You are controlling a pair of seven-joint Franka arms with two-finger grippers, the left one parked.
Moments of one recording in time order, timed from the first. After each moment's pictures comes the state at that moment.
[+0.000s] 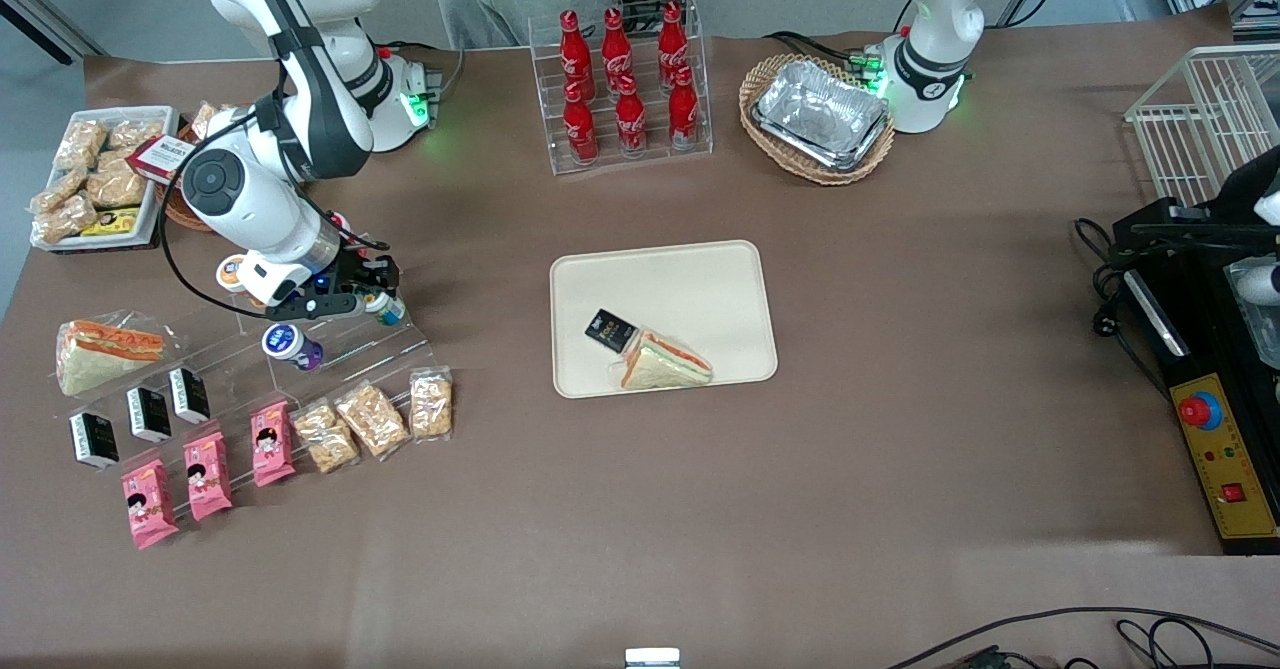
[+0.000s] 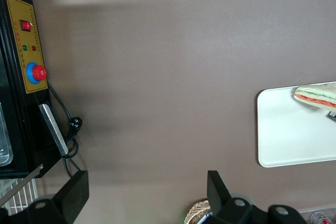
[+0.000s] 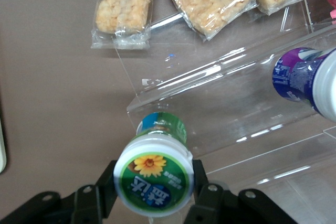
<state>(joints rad) 0.09 -0.08 0.10 -2.46 0.09 2.34 0.06</state>
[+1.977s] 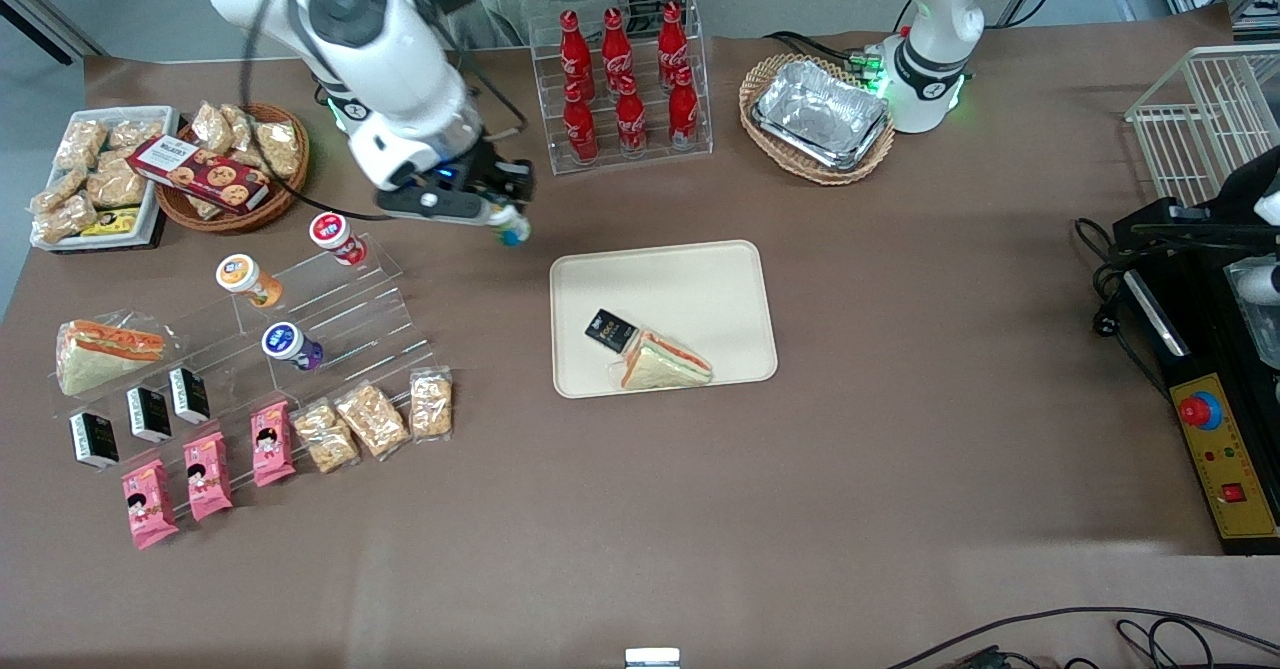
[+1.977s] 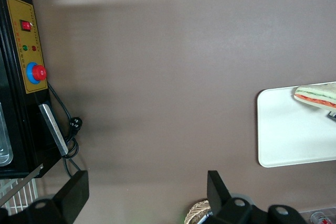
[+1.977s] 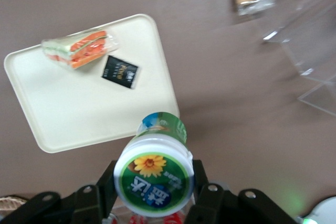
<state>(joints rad) 0.11 -0.08 0.52 -1.98 0.19 1.91 0.76</state>
